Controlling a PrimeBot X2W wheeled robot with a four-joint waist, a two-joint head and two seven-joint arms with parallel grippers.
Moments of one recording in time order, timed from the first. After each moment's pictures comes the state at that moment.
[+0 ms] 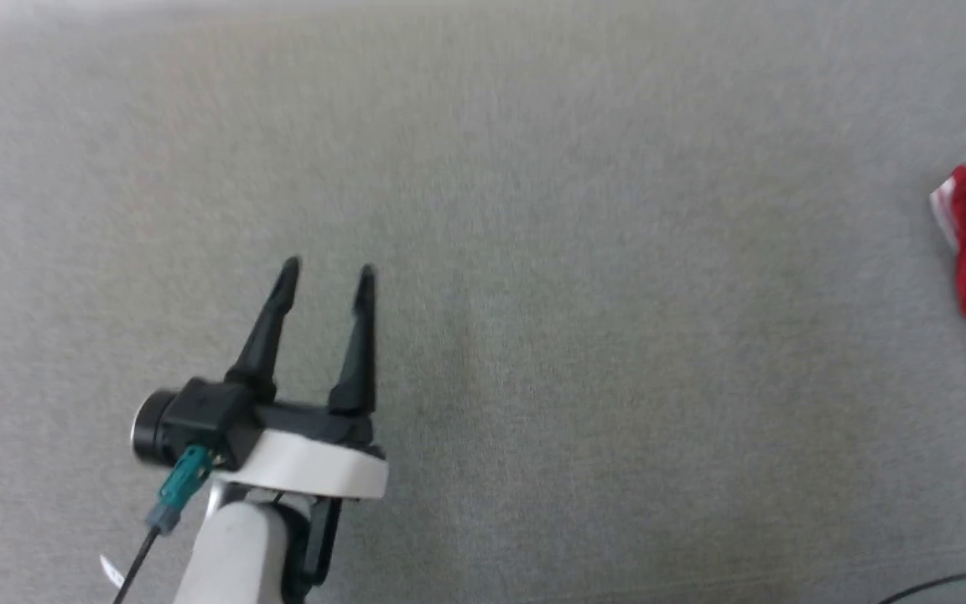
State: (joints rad) left arm -0.18 0.05 -0.14 0.00 -0.17 -0.07 -0.26; right arm -0.64 -0.63 0.04 0.27 0.15 0.13 0.06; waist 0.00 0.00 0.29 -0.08
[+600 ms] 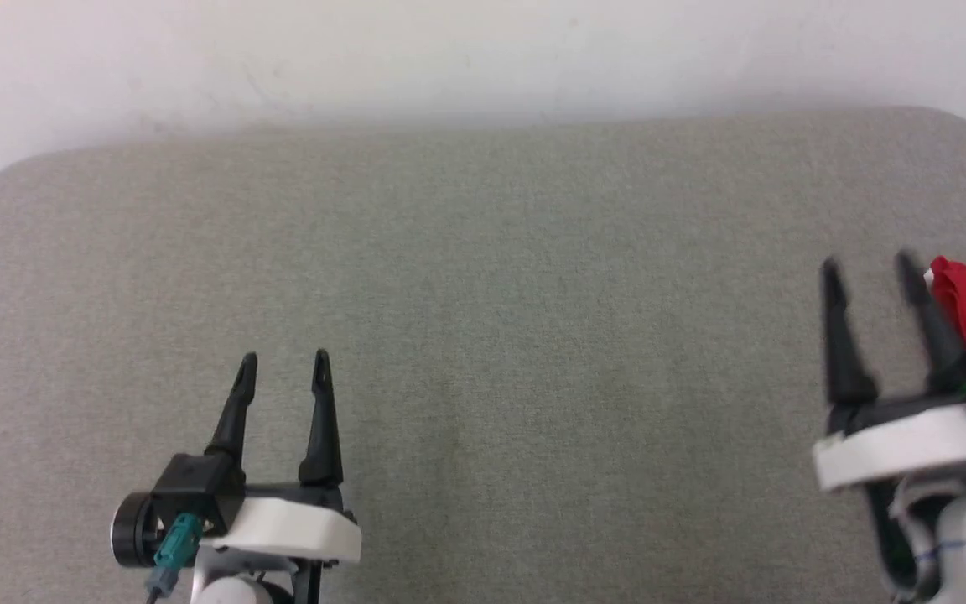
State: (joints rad) left arm -0.03 0.05 -0.08 0.03 -0.17 0.04 -0.26; right arm -0.15 -0.10 -0.09 -0.02 0.16 0.13 -0.14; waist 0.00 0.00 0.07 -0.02
